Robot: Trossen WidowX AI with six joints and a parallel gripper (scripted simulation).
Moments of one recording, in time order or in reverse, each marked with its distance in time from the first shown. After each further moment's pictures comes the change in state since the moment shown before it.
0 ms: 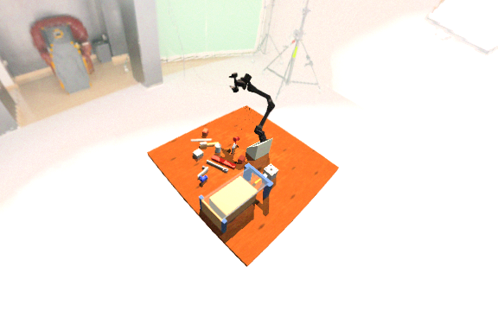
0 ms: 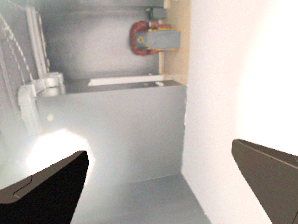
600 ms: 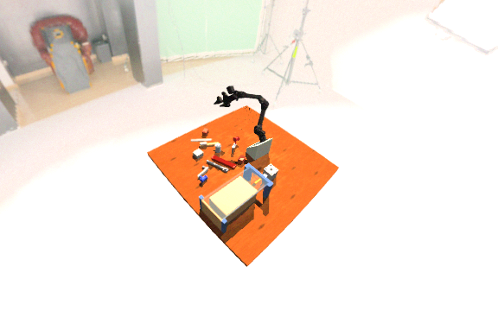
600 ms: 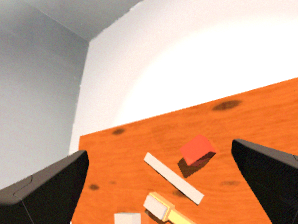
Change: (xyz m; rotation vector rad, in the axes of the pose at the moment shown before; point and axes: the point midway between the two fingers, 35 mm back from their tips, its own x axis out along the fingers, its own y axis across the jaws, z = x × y) arm -0.025 -0.144 -0.204 -0.913 0.683 -0.207
